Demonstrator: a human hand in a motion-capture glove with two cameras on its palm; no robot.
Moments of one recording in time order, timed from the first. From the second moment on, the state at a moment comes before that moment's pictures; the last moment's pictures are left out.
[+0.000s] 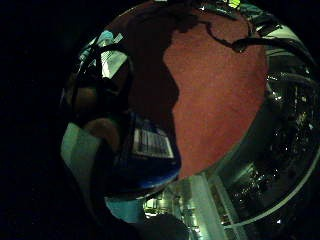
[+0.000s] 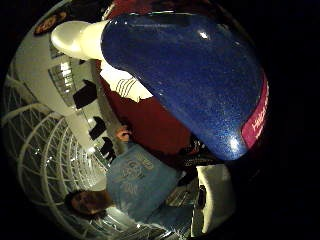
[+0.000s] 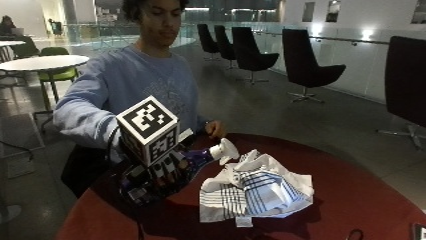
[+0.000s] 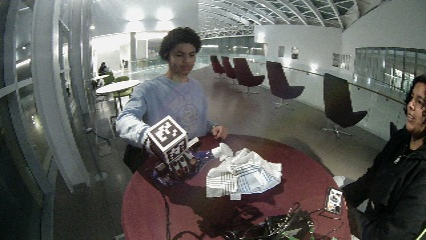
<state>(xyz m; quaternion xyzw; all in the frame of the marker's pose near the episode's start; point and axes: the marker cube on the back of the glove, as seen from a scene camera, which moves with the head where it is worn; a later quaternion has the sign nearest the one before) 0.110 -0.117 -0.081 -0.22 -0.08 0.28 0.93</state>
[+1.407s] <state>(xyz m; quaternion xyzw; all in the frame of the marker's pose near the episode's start) -0.075 -0.207 -0.067 0.12 -0.37 0.04 0.92</state>
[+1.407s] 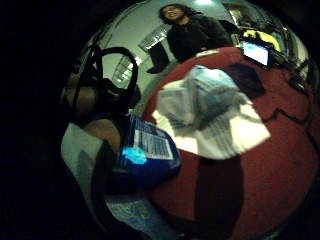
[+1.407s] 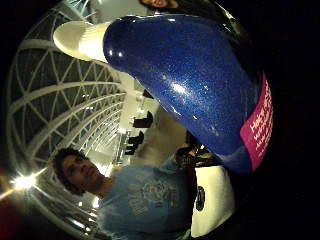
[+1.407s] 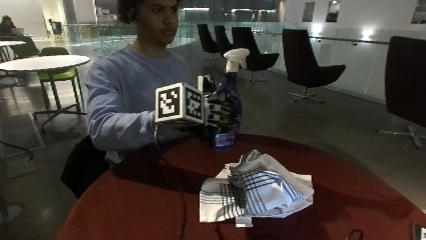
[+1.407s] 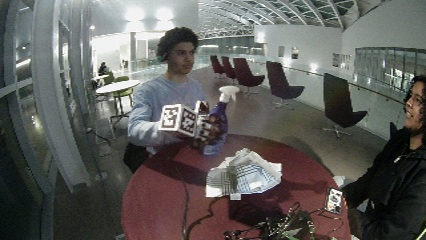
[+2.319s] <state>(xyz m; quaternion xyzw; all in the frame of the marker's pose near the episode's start) -0.211 -0.302 0.091 0.10 -0.42 -0.01 0.90</state>
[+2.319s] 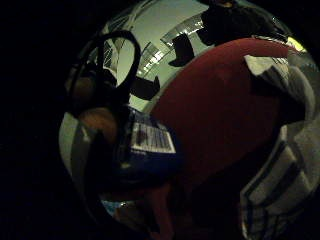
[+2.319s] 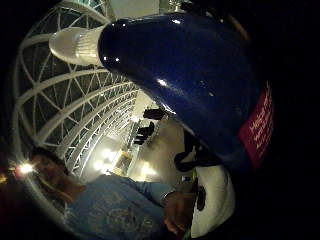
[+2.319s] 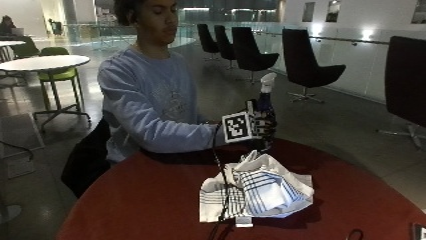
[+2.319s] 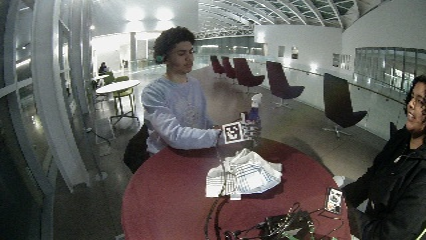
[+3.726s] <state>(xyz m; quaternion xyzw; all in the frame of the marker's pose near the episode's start) 0.096 -0.046 -0.034 0.04 -0.12 0.20 0.97</state>
